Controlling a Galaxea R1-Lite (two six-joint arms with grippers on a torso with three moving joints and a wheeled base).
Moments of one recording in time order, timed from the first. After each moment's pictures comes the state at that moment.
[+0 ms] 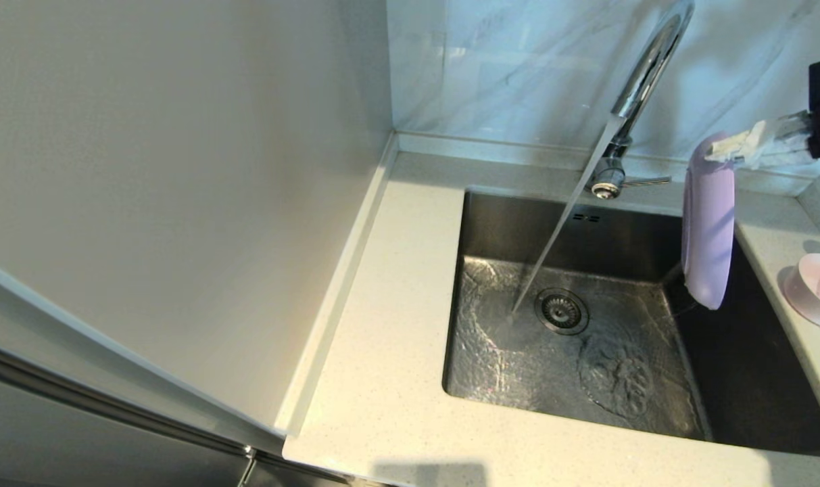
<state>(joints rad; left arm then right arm) 0.00 0.00 0.00 0.00 0.00 0.00 -0.10 1.65 -1.97 0.87 0.63 0.53</state>
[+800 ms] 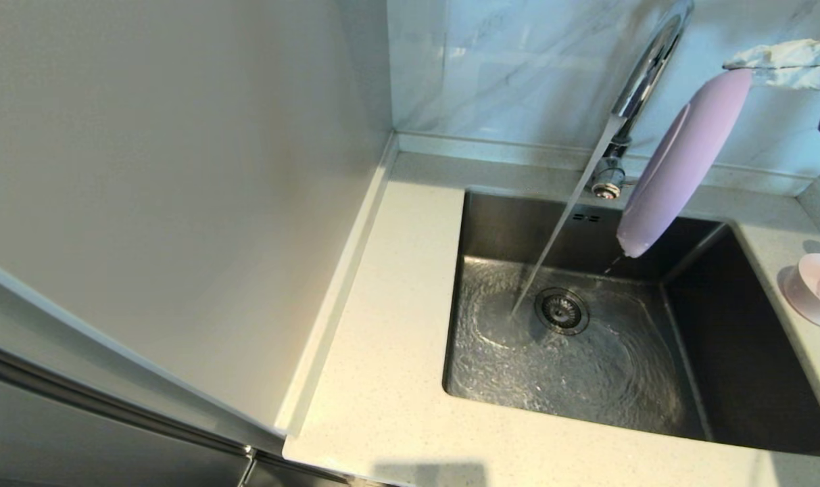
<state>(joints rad) 0.00 0.00 0.00 0.00 0.00 0.00 -0.22 1.69 -1.96 0.46 1.01 1.39</state>
